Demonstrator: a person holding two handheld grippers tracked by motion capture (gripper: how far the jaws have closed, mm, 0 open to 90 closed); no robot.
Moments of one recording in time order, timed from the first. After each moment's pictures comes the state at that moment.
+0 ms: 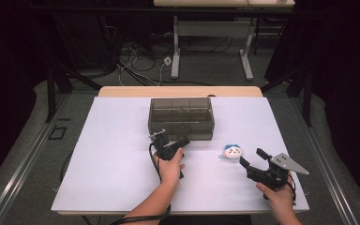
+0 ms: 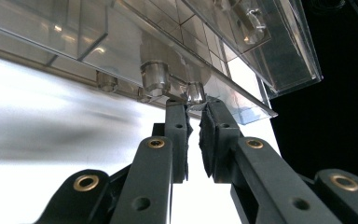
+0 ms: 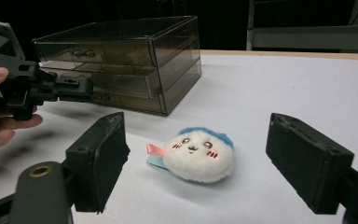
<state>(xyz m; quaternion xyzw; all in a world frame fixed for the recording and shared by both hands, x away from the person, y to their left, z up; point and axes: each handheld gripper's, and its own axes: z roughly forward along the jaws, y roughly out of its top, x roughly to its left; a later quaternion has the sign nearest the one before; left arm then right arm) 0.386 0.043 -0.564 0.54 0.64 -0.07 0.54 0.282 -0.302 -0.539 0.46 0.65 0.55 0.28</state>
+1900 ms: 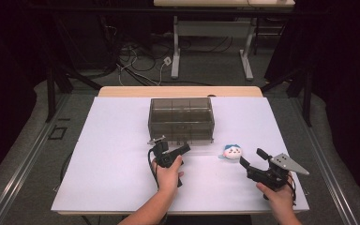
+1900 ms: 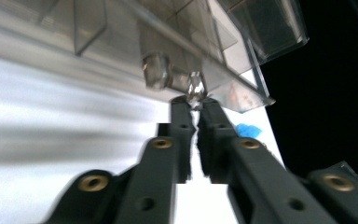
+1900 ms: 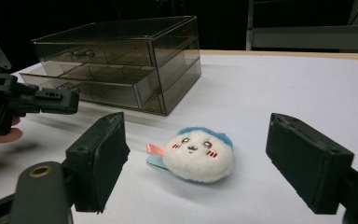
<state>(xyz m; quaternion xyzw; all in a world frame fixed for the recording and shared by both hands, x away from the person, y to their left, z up) 0.364 0.046 -0.567 0.55 0.63 -0.09 0.54 0.281 -0.302 -0.539 0.46 0.65 0.55 0.28</state>
